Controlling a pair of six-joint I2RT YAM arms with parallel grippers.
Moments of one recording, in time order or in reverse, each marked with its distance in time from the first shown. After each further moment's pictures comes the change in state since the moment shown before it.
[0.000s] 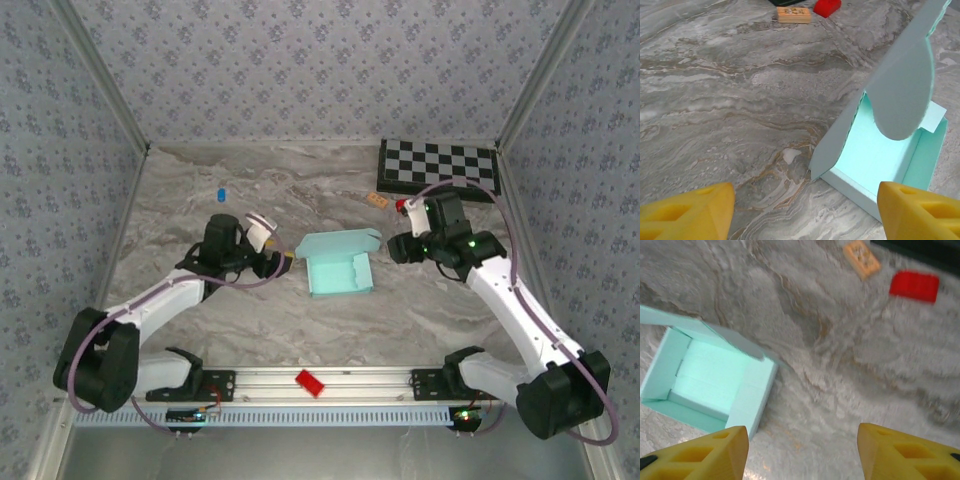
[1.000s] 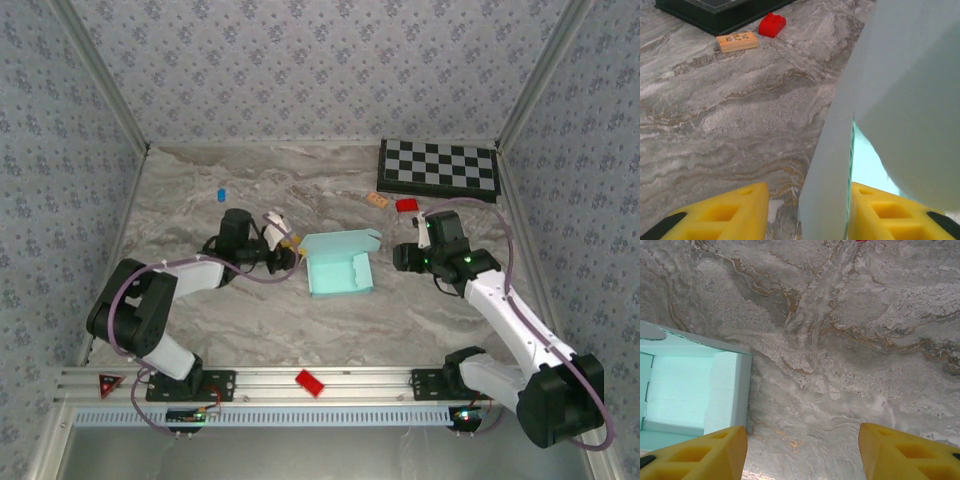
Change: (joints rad) left arm -0.004 0.301 0.049 0.316 0.233 0.135; right arm -0.033 -0.035 -0.185 0.142 0.049 0.205
